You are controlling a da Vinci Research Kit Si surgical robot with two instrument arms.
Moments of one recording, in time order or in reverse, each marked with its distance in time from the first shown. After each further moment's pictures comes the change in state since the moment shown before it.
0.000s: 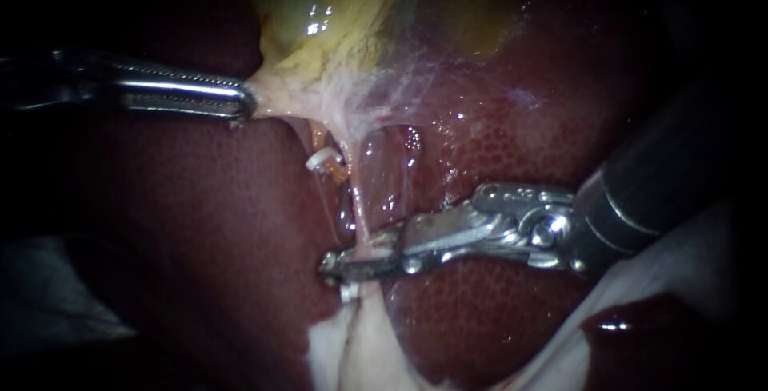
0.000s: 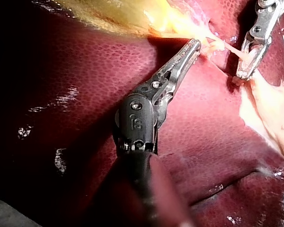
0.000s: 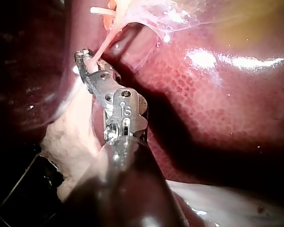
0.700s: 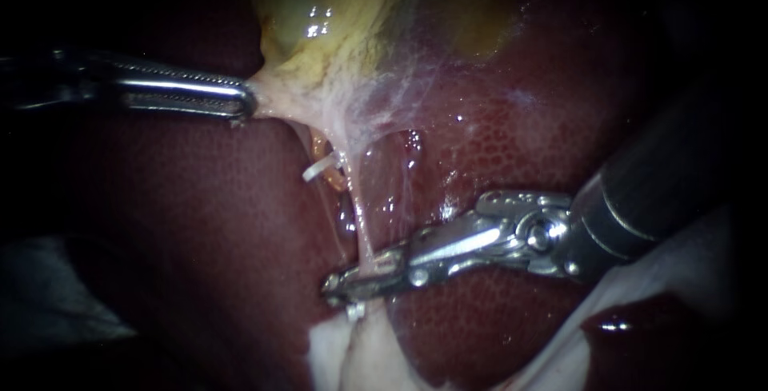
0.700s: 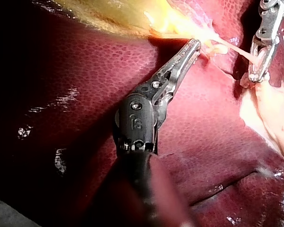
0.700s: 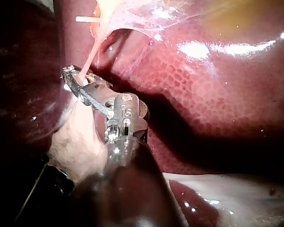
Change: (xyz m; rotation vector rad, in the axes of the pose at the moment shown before) right arm 0.000 0.000 0.000 0.010 -0.004 0.123; left arm 0.000 0.000 0.000 0.000 0.003 0.000
